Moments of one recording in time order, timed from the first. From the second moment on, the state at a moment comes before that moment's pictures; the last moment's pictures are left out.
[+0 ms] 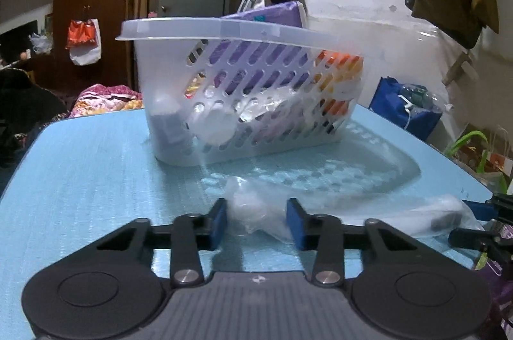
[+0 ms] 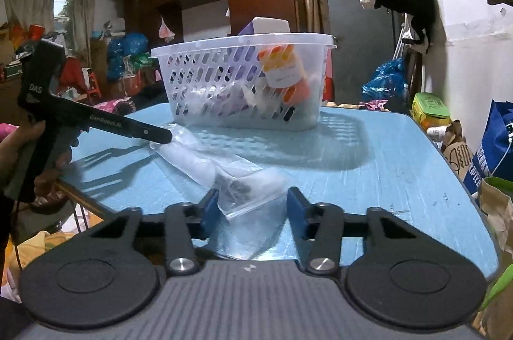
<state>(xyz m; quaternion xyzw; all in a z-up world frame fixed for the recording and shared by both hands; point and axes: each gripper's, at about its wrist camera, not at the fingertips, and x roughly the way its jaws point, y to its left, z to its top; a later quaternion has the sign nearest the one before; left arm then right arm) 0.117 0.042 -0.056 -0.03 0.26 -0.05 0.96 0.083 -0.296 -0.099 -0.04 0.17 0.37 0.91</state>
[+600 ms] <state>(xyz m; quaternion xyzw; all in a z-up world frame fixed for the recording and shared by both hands) 0.095 0.047 -0.051 -0.04 0.19 -0.05 0.98 0.085 -0.297 -0.094 -0.04 0.16 0.38 0.91</state>
